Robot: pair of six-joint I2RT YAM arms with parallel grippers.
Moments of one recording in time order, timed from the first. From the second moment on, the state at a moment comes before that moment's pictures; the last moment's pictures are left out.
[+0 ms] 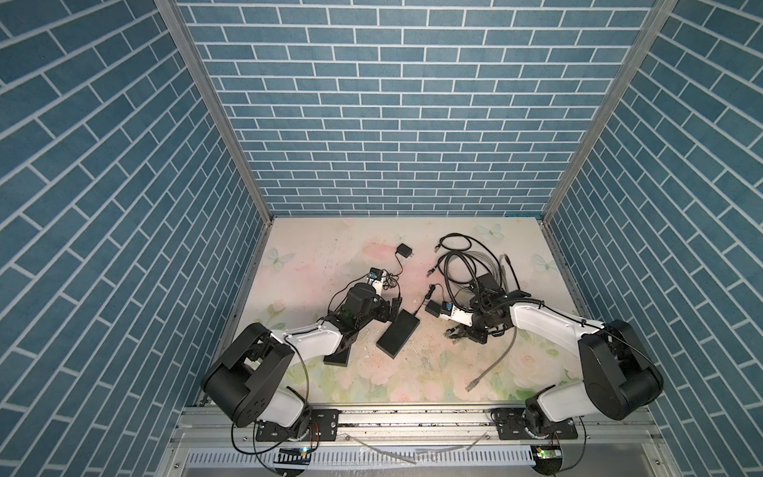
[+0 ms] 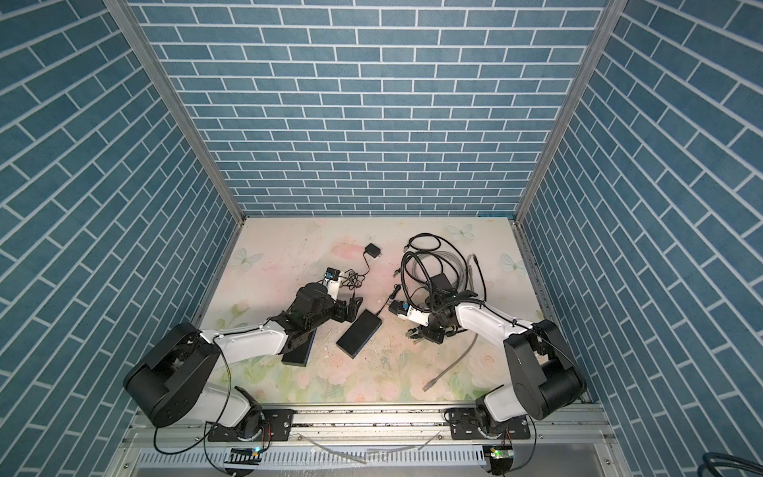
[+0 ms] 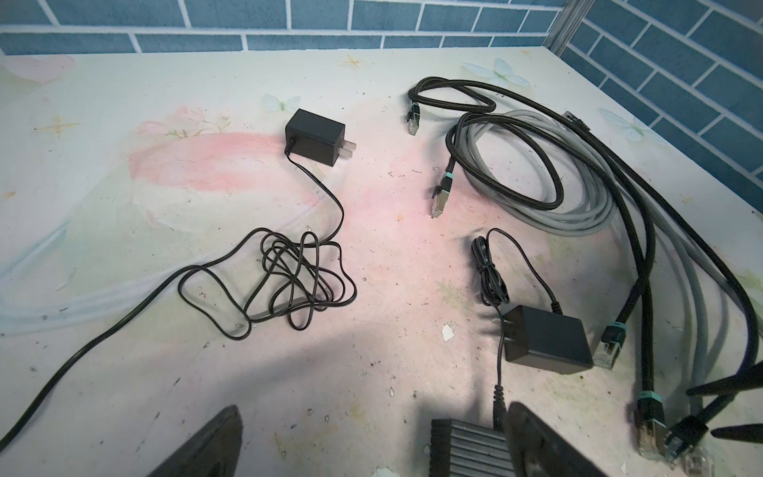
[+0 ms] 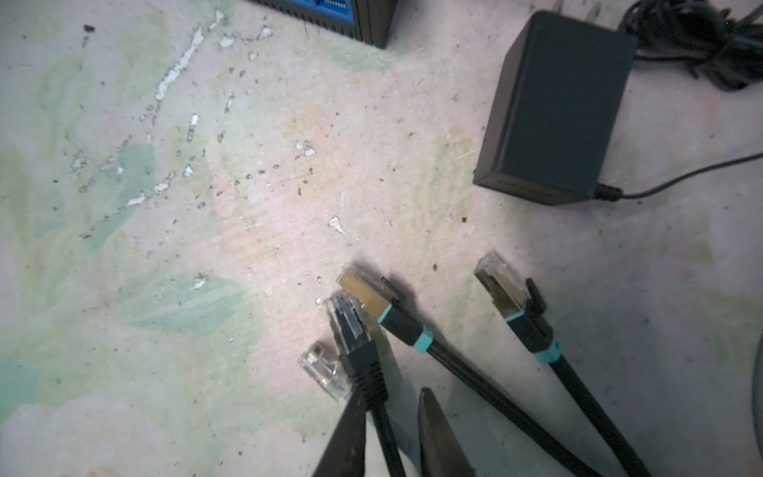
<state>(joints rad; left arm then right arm) -0.63 1.46 0.55 0.39 -0.04 -0.26 0.51 1.47 0.77 -0.58 -0.30 -0.79</state>
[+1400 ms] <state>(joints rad) -0.63 1.41 0.47 0.45 0.03 -0.12 0.51 1.30 0.72 -0.48 -0.32 -0.87</state>
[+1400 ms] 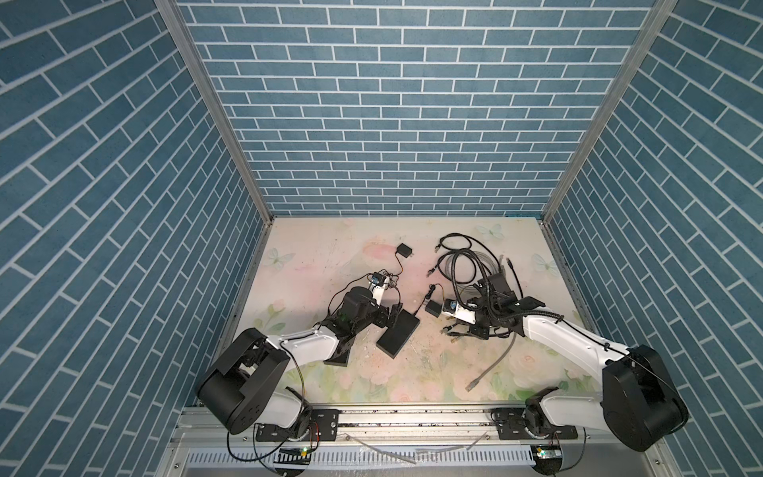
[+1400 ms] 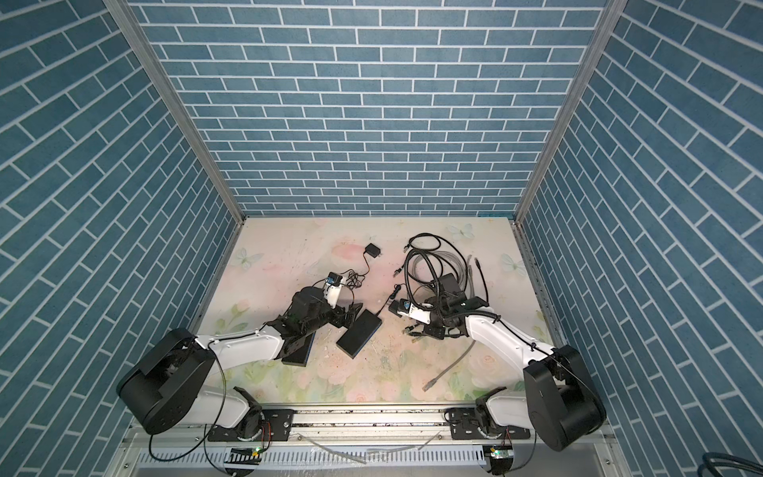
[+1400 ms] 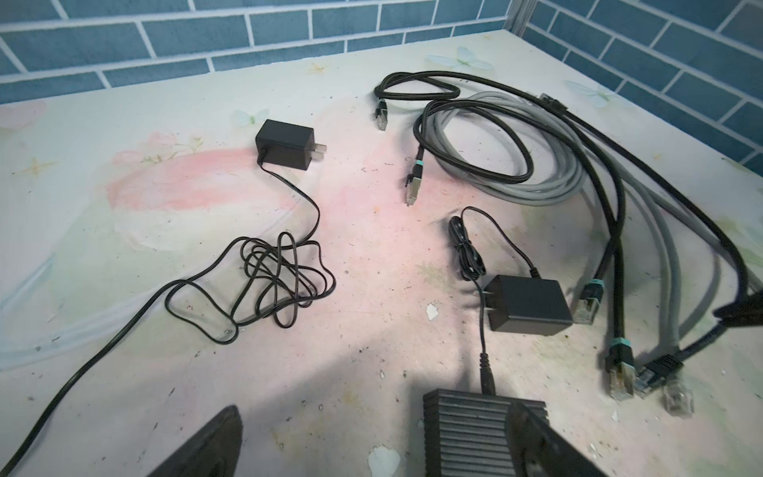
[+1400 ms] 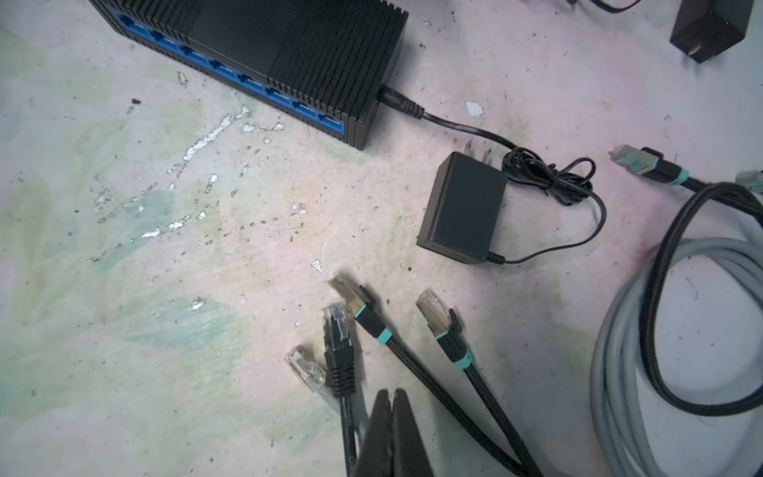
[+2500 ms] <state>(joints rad) -0.63 1.35 0.36 0.65 0.02 -0.08 0.45 1.40 0.72 -0.60 -0.21 -0.90</state>
